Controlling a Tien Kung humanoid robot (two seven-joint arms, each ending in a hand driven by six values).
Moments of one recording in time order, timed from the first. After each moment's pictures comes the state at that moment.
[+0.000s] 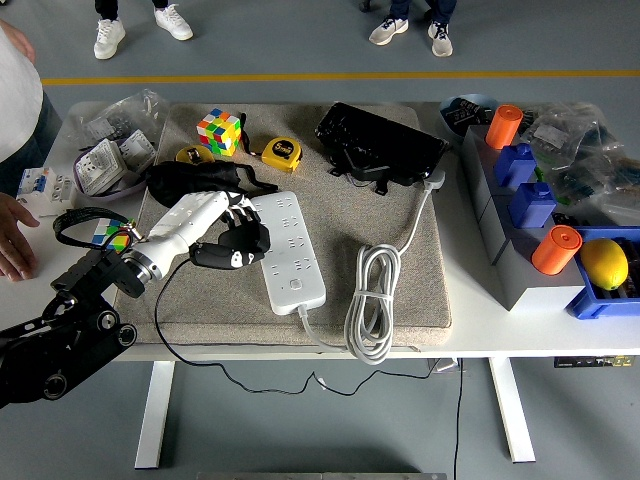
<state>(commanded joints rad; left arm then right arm) -0.56 0.38 -0.58 -1.10 1.67 0.35 -0.15 -0.05 -0.26 0.83 0.38 -0.50 -0.12 0.00</state>
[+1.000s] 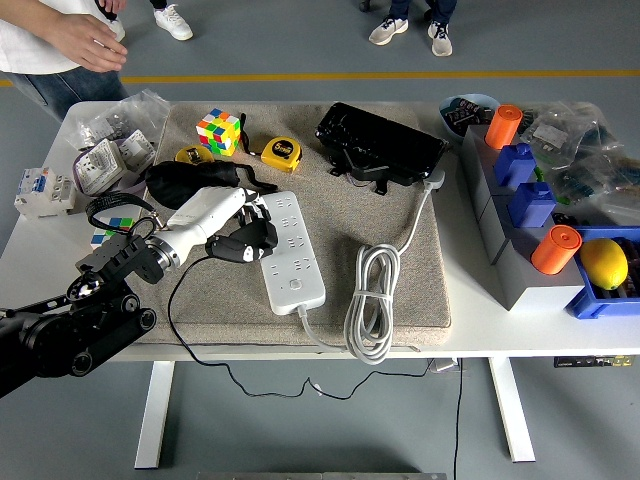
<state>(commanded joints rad) -0.66 0.32 -0.50 -0.95 1.66 0.35 -0.14 -0.05 -0.26 0.82 0.38 -0.50 -0.12 0.00</state>
